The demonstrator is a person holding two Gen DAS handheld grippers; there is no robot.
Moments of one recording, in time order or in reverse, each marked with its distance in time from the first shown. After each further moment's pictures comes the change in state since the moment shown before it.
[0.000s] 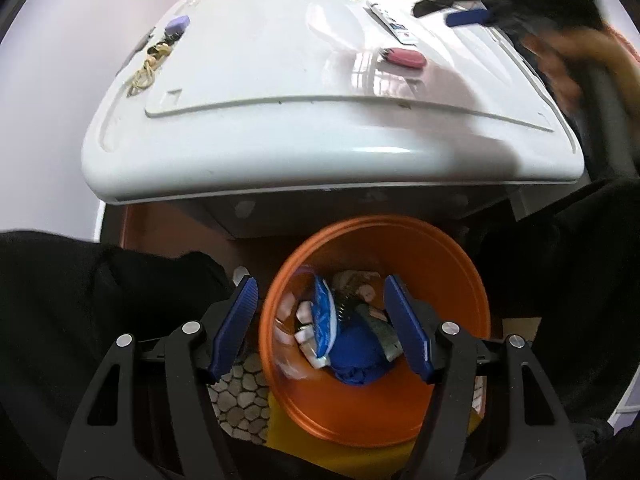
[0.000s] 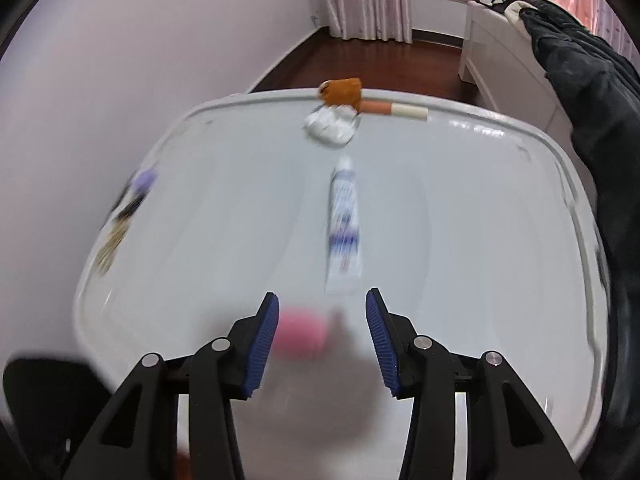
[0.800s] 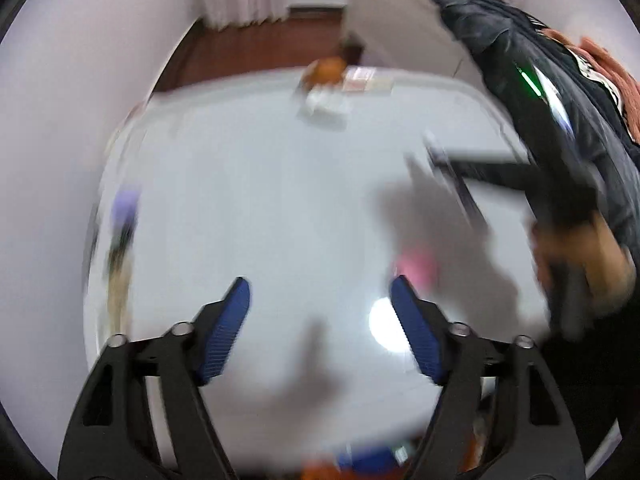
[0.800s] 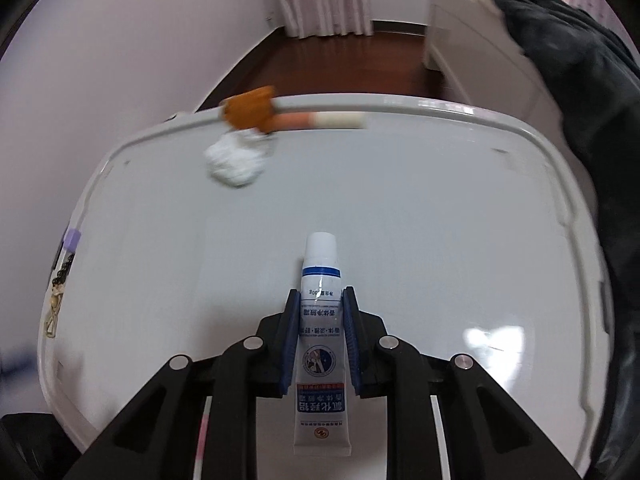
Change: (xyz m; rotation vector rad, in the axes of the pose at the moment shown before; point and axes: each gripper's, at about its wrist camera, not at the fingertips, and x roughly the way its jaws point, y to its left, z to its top) left arm 0.013 -0.007 0.219 0.155 -0.158 -0.056; right arm 0.038 -0.071 0.026 0.111 -0.010 -0.069
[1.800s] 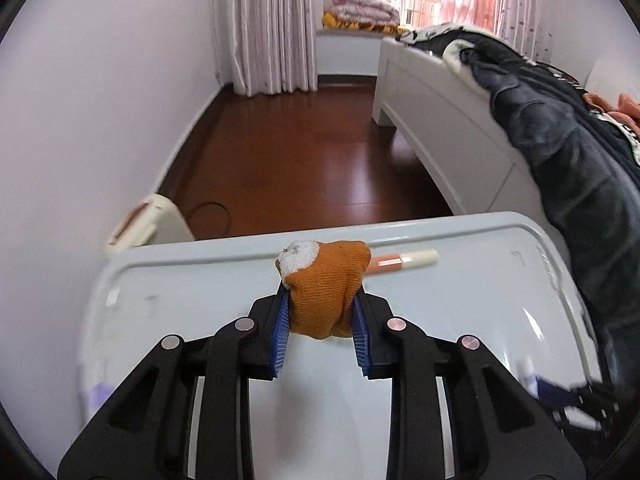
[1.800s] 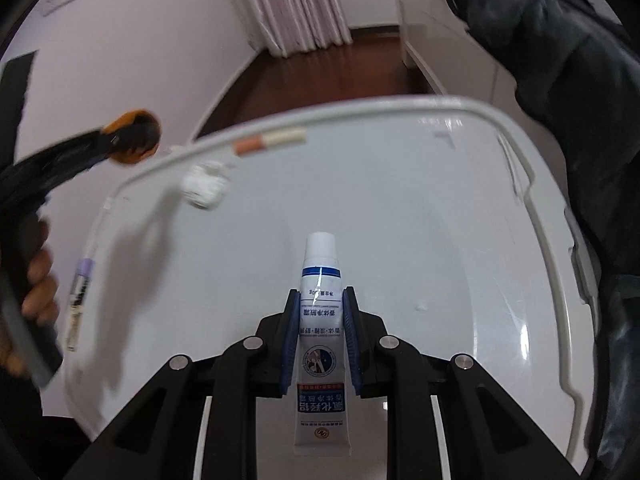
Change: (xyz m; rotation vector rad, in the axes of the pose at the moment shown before) left arm 0.038 0.000 0.138 -0.070 -0.232 0.124; right arm -0.031 -0.042 -0.012 0.100 -0.063 0.094
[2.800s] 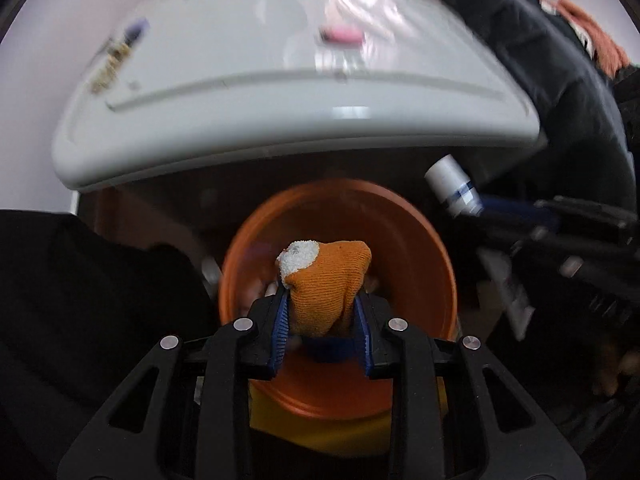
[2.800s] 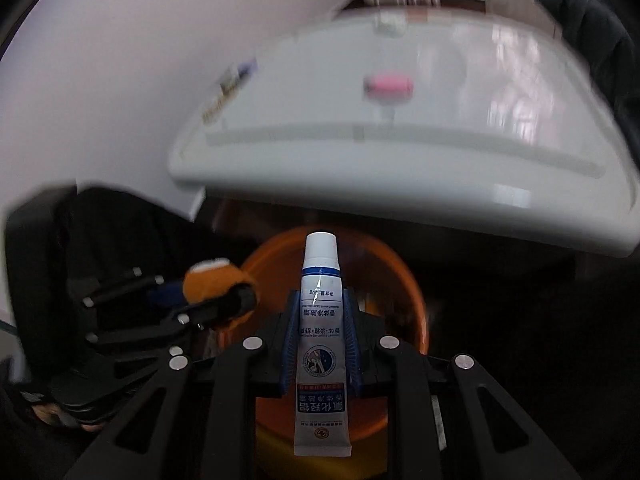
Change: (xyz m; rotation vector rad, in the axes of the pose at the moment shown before) left arm -0.176 -0.008 -0.336 0.009 0.440 -0.171; right arm -0.100 0.114 -0.267 -0.181 0.239 0.167
